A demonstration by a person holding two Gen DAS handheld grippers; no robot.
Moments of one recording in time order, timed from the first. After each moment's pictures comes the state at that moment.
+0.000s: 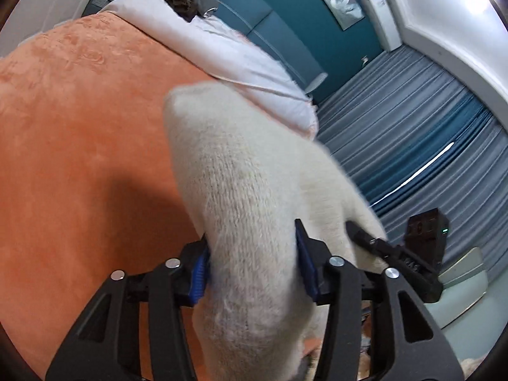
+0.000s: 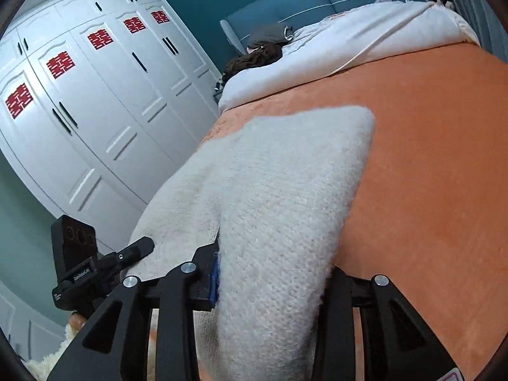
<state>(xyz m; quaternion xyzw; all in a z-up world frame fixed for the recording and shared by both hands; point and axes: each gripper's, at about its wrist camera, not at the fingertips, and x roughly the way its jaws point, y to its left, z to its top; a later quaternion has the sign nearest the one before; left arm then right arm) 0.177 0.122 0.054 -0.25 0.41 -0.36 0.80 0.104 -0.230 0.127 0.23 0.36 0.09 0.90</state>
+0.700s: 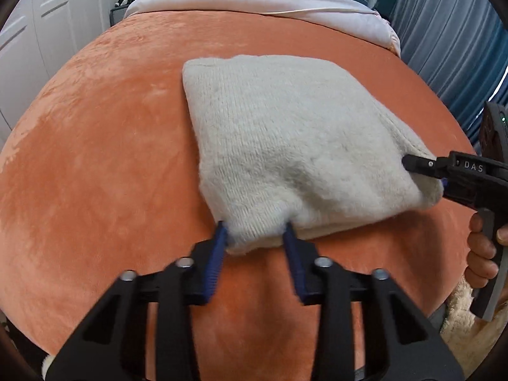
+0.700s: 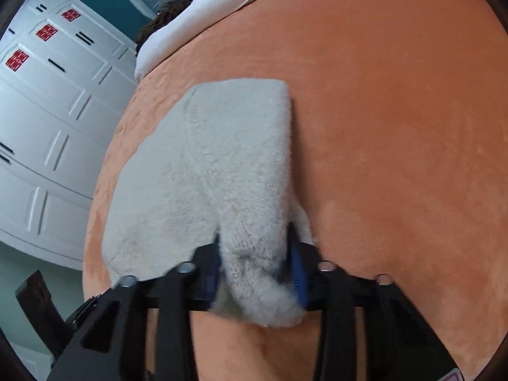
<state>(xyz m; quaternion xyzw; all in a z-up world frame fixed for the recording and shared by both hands) 0.127 0.053 -0.024 0.02 0.49 -0.20 0.85 0.122 -0.268 -0.003 0.31 0.48 0.00 0.82</state>
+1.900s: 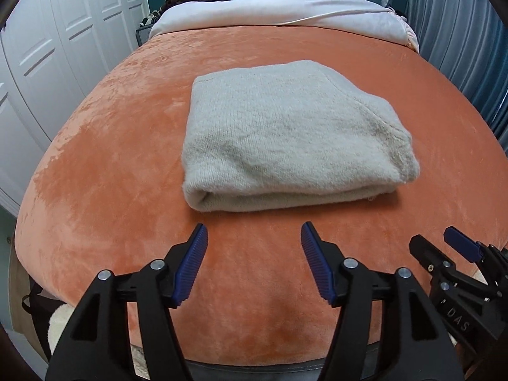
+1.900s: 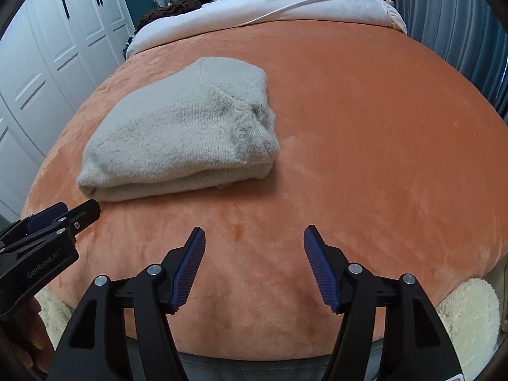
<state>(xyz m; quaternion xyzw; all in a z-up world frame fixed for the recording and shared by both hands) 0.058 0.017 -0.001 0.07 0.46 -0.11 0.88 -0.002 -0.177 0.011 0.13 0.46 -0.12 0.87</state>
